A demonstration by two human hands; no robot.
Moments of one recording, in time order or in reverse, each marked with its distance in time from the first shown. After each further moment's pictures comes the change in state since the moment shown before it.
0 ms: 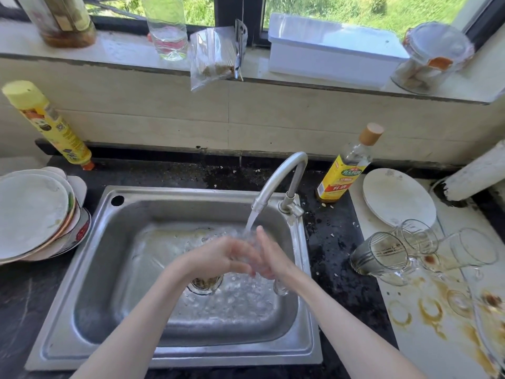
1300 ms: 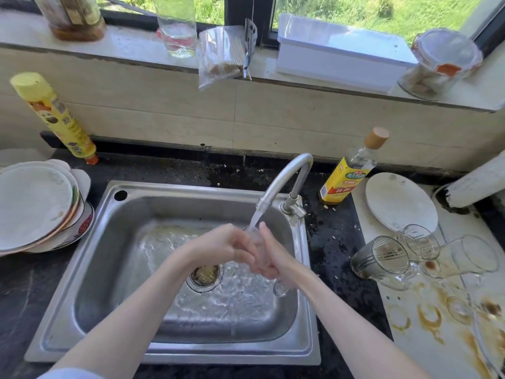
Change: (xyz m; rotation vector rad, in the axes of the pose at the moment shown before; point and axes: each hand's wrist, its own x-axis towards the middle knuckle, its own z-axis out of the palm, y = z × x) left_hand 0.006 0.000 -0.013 0.033 0.061 -0.003; right_hand 0.001 -0.008 -0.002 0.040 -0.065 0.088
